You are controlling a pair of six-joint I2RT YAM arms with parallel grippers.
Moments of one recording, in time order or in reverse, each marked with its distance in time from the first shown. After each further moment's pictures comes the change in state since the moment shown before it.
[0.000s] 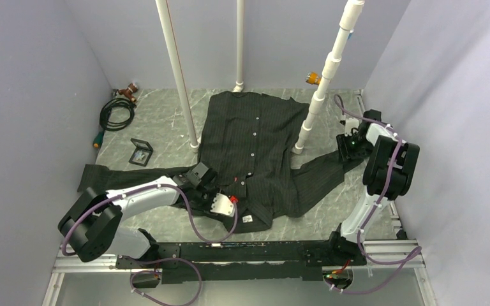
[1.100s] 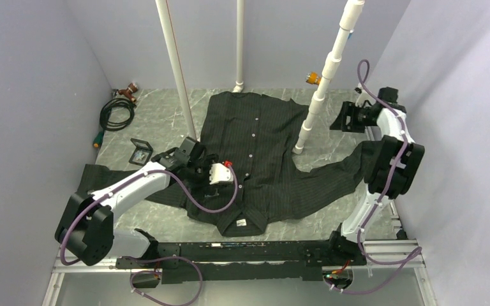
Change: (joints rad) left arm 0.191 -0.032 0.179 -0.066 0.113 -0.159; right arm -0.045 -0.007 0.281 -0.063 -0.433 0.224
